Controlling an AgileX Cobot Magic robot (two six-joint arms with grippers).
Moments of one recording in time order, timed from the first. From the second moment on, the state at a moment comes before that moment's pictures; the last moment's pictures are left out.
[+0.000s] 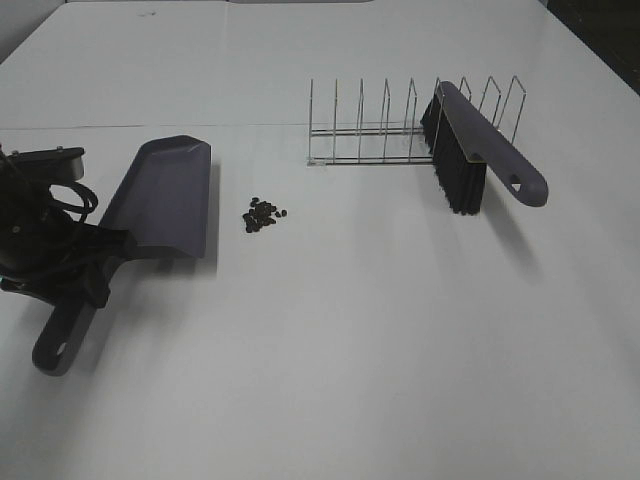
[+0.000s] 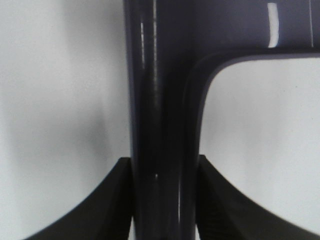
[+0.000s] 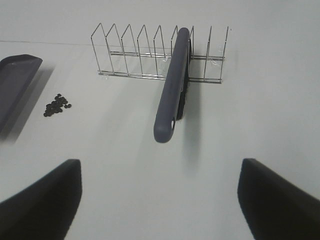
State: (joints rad) left arm -0.20 1.85 -0.97 -0.22 0.64 -0.02; right arm -0.09 0.69 -0.71 0.39 0.72 -0.37
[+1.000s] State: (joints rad) left arm -0.20 1.85 -0.97 -0.22 0.62 -0.02; right arm 0.05 1.83 -1.75 0.19 1.03 -0.18
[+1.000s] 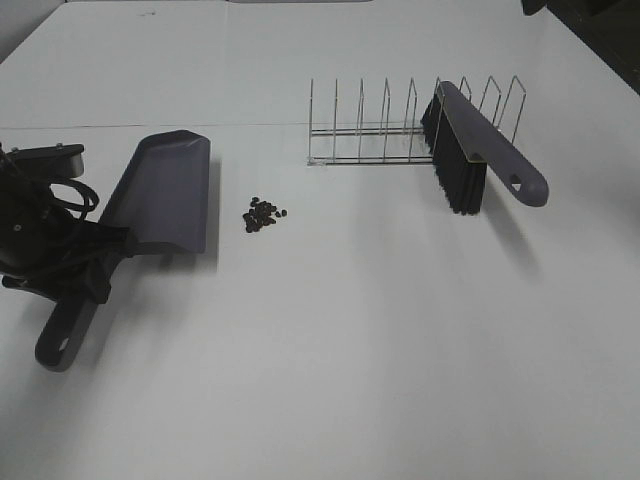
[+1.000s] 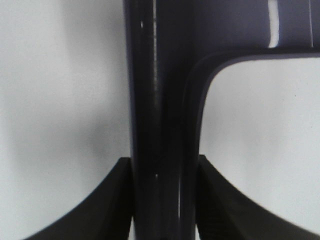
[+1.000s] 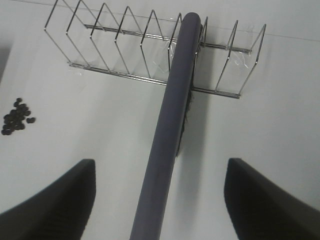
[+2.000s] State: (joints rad) left arm -0.20 1.85 -0.97 -0.22 0.61 -0.02; right arm 0.10 2.35 -2.12 0.13 1.09 -0.09
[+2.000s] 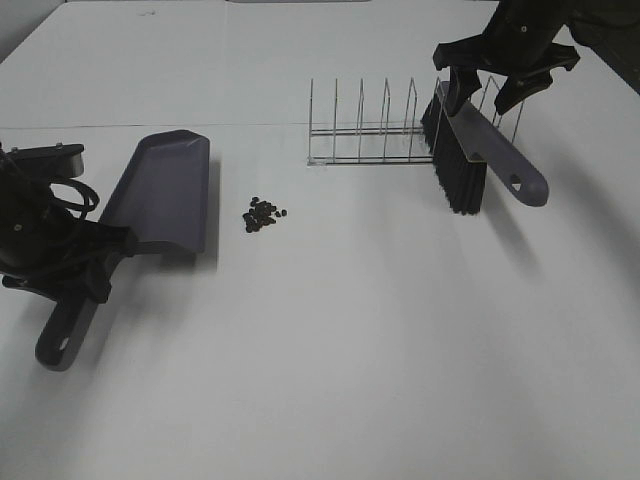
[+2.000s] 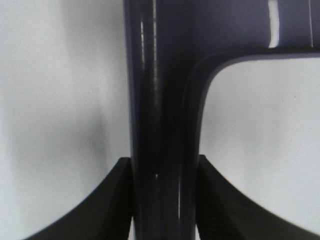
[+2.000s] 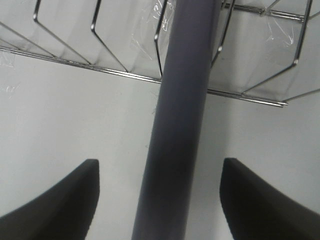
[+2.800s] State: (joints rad) left arm -0.20 1.85 -0.97 -0.22 0.61 -0.02; right arm 0.10 2.49 -2.13 0.09 0.96 -0.09
